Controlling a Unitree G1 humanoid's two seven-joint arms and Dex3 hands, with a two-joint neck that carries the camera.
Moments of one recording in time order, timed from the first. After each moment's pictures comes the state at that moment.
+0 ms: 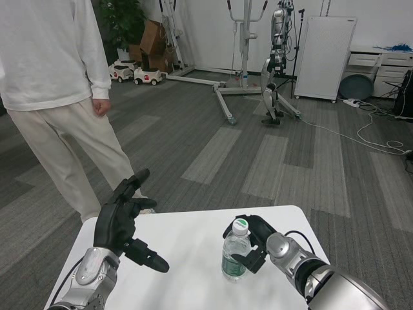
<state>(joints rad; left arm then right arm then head) -0.49 0.25 -0.73 0.87 -0.89 -0.80 0.02 -0.62 -0.22 0.49 1.26 0.01 -0.29 -0.04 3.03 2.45</state>
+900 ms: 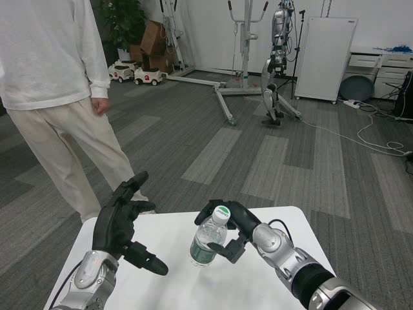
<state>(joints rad) -0.47 0.25 -0.72 0.87 -0.89 -0.80 0.02 -0.49 -0.26 0.42 0.80 0.00 -0.27 0.07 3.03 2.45</state>
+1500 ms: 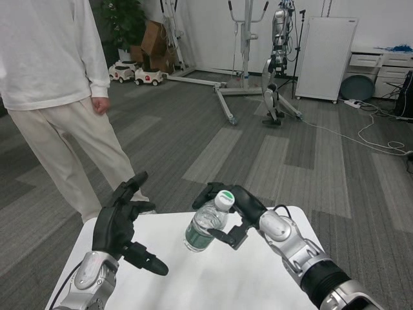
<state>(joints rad) -0.47 0.25 -0.72 0.87 -0.89 -0.80 0.02 -0.44 -0.31 0.30 0.57 0.00 -0.26 0.17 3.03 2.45</state>
